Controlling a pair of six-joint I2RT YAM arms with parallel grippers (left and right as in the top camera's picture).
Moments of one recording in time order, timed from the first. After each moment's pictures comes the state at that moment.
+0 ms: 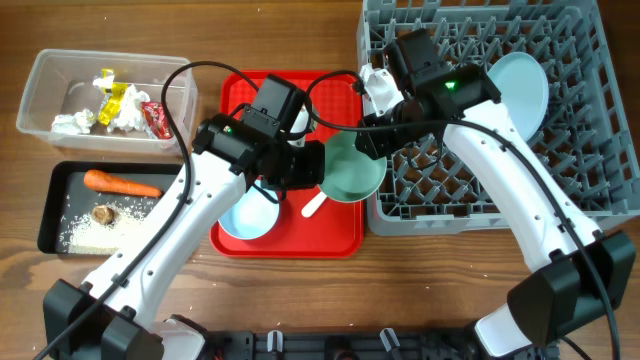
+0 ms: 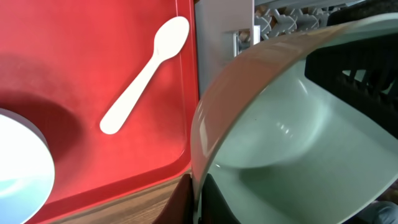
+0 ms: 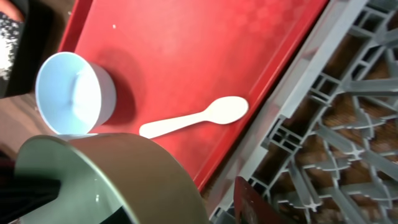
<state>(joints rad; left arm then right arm) -0.52 1.54 1.34 -1.00 0.36 -0.52 0.41 1.72 1.58 -1.11 -0.28 -0.02</state>
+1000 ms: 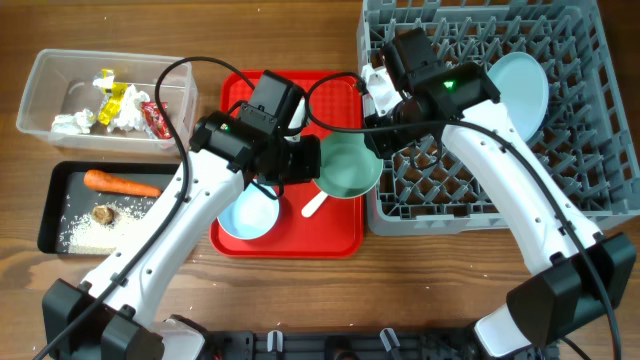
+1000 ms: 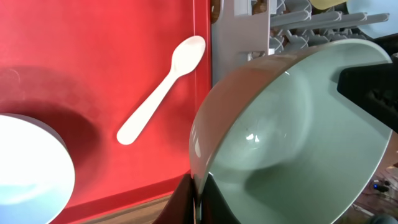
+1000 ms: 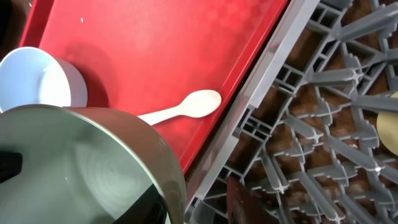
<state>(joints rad) -0.50 1.54 1.35 -0.99 0.30 -0.54 0.42 1.72 1.61 -1.16 -0.17 -0.02</state>
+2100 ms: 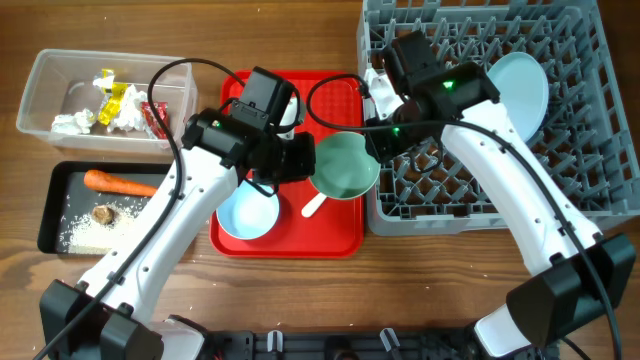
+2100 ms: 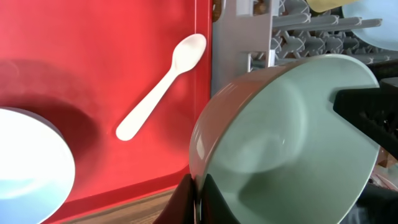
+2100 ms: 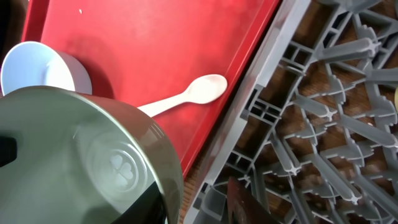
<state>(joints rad) -0.46 1.54 1.35 -1.00 0.35 -0.54 0.43 1.72 1.61 -1.20 -0.18 0.03</state>
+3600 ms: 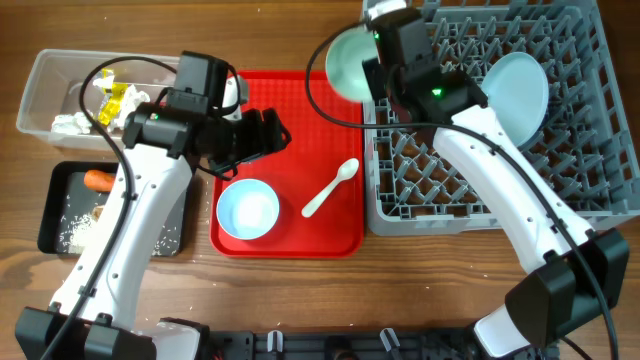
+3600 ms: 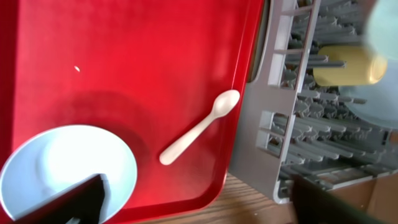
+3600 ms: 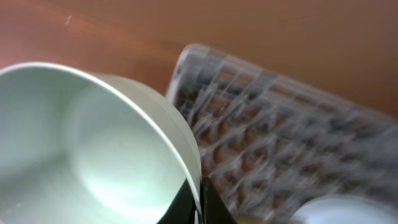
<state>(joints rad) -0.24 1.49 1.36 -1.01 0.35 -0.53 0.44 1.72 1.56 -0.52 0.38 -0.11</state>
